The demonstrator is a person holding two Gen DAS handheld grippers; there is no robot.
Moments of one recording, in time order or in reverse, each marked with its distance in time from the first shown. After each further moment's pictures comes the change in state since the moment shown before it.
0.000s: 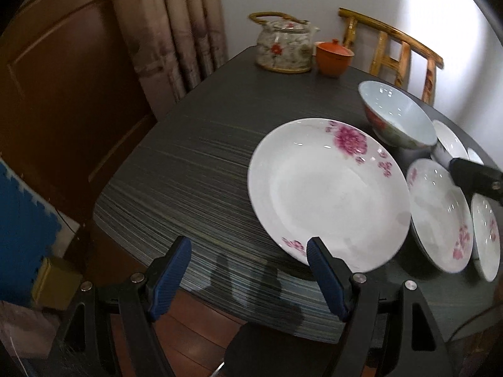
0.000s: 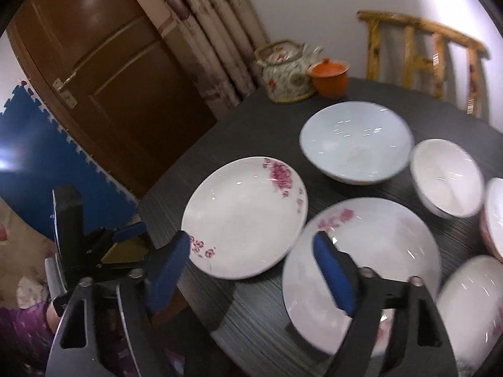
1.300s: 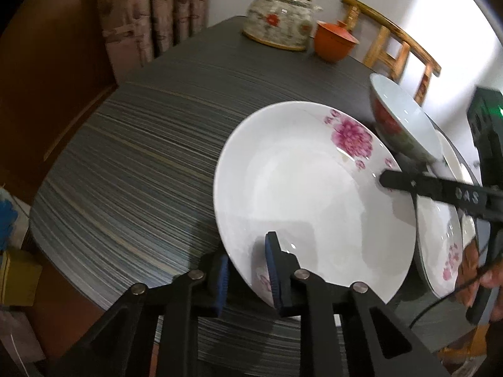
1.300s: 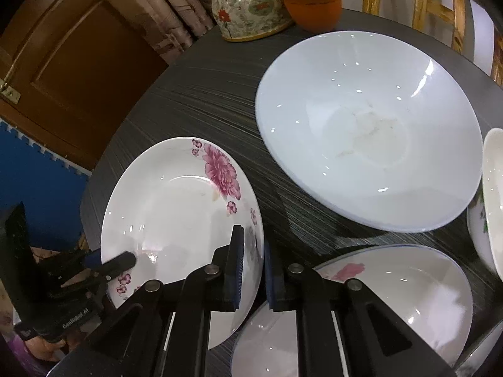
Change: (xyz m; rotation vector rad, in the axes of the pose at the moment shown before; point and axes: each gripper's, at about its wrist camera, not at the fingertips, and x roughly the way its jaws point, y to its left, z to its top) left arm 0.066 0.020 0.028 -0.062 0.109 -0.185; right arm 0.118 -0.047 0.043 0.087 0.259 -0.103
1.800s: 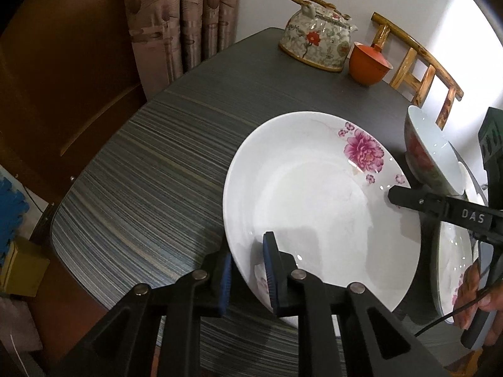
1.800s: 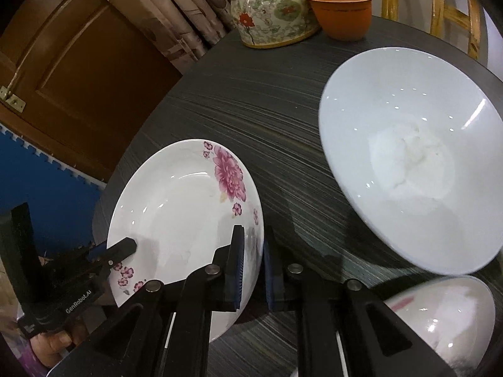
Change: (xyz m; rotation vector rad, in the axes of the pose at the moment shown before) left arm -0.001 0.029 0.018 -0.065 -0.040 0.063; right arm 0.019 0.027 0.021 0.014 -0.020 0.046
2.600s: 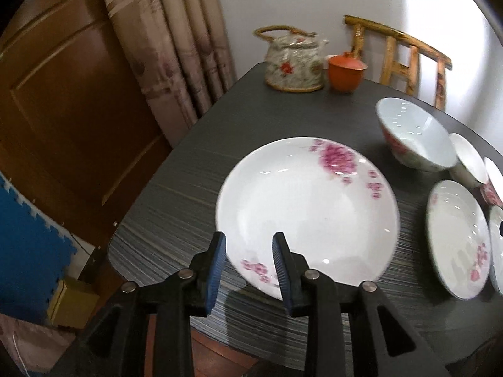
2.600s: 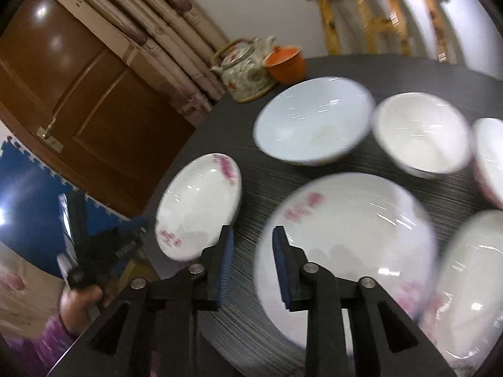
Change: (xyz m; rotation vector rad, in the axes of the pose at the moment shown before) left arm -0.061 -0.062 -0.025 0.191 -0.150 0.202; right arm -0.145 -0.047 -0.110 0.109 -0.272 0.073
